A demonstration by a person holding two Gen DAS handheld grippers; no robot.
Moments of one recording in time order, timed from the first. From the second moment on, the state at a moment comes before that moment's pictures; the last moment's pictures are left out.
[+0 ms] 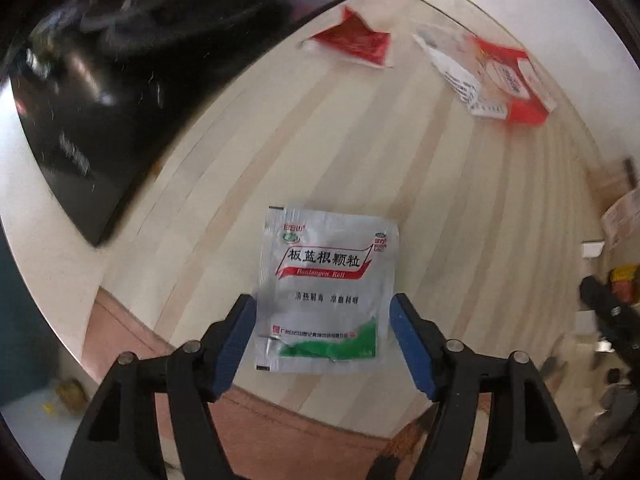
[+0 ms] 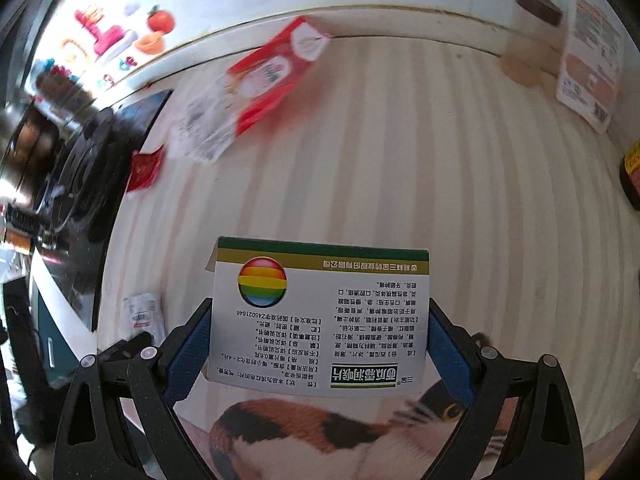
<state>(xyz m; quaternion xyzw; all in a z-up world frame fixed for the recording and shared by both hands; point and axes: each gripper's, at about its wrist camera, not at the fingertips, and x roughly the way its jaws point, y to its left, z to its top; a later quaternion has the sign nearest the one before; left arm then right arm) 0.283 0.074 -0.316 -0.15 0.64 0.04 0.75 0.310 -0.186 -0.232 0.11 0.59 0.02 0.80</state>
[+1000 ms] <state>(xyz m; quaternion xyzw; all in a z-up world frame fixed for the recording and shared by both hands) 0.272 0.072 -0.253 -0.23 0.61 0.01 0.76 0.320 -0.195 -0.227 0.12 0.57 0.06 0.81</state>
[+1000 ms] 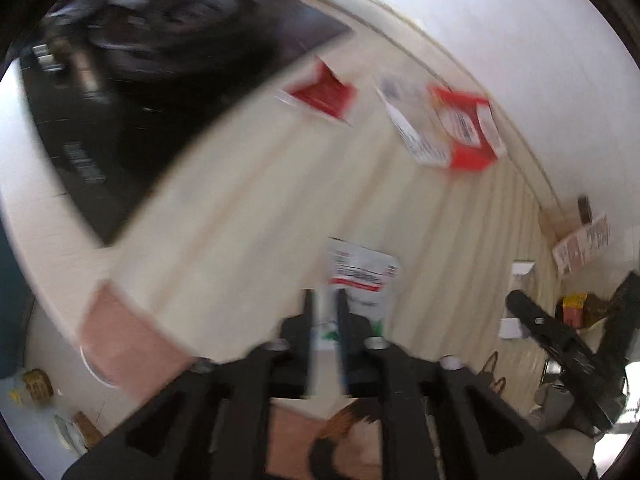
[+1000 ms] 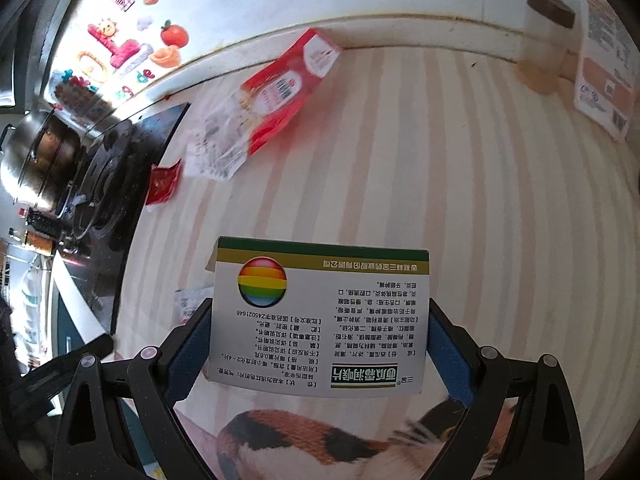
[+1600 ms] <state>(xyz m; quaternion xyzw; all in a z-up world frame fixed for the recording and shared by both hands) 0.300 -0.016 -0.279 -0.05 0.65 0.01 0.76 0.331 -0.267 -0.251 0.16 0.57 0.01 0.81</state>
